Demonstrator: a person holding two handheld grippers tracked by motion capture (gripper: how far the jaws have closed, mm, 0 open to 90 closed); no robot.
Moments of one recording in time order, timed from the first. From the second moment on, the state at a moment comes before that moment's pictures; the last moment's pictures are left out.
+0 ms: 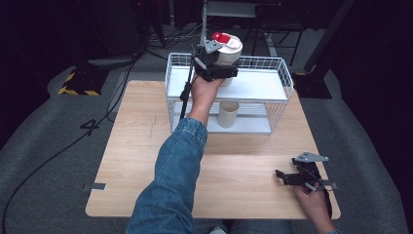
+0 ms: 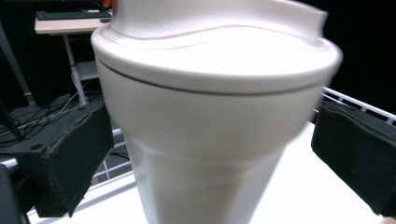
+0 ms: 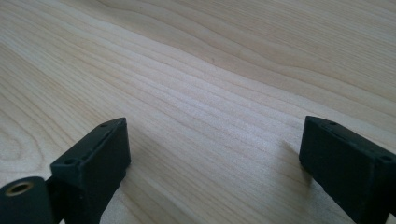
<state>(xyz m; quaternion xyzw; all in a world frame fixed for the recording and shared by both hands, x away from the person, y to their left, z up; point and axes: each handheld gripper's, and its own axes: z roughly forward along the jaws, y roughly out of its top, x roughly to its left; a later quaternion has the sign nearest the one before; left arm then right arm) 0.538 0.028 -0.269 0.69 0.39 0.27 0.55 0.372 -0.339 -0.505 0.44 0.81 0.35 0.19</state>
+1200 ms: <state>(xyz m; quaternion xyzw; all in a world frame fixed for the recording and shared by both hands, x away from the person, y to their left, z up) 0.403 0.116 -0.273 0.71 0.37 0.25 0.54 0.372 -0.339 -0.505 0.44 0.81 0.35 0.19</state>
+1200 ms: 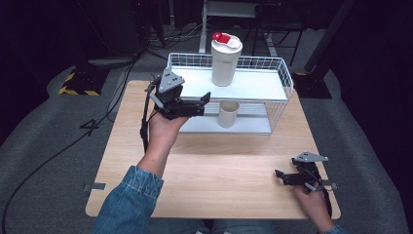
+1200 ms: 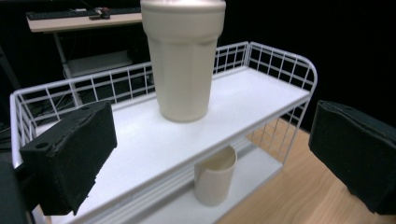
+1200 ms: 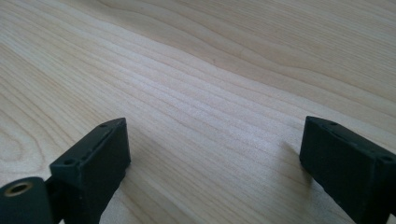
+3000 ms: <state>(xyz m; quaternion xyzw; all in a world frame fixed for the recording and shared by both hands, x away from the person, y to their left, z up) 0.308 0.175 -0.458 0.79 0.40 0.19 0.43 0.372 -0.338 -0.505 0.44 0.81 0.35 0.19</state>
